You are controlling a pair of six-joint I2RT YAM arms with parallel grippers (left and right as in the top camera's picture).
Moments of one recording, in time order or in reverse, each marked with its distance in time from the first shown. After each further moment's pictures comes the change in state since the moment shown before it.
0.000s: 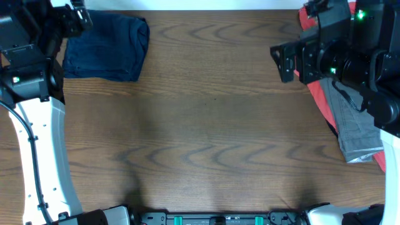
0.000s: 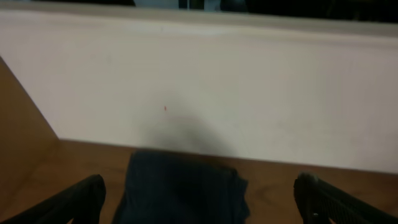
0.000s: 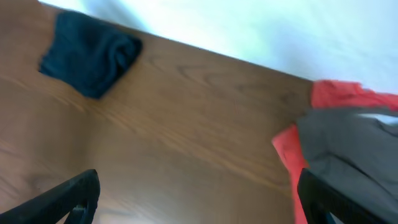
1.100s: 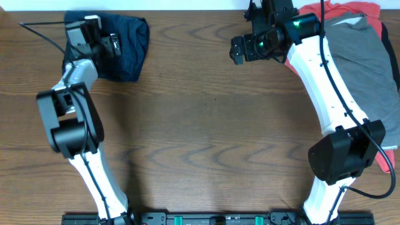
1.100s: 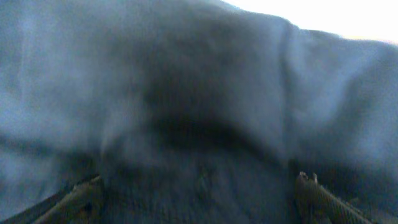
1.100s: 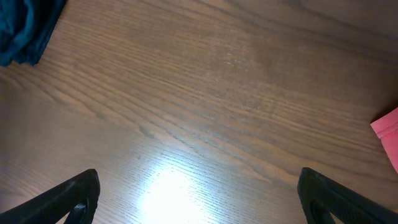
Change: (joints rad) left arm 0.002 0.789 -0.006 0.402 -0.028 0.058; right arm 0.004 0.489 -0.213 0.293 -0.115 0.109
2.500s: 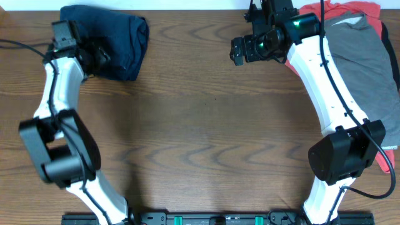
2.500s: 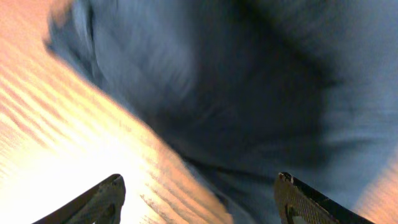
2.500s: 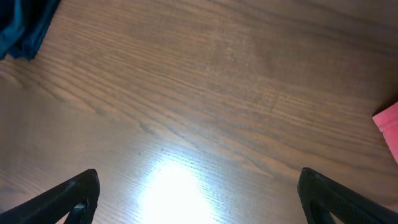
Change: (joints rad) left arm 0.016 -0.315 -0.037 -0.575 -0.126 -0.469; right arm 0.000 0.000 -0.003 -0.011 0.000 0.013
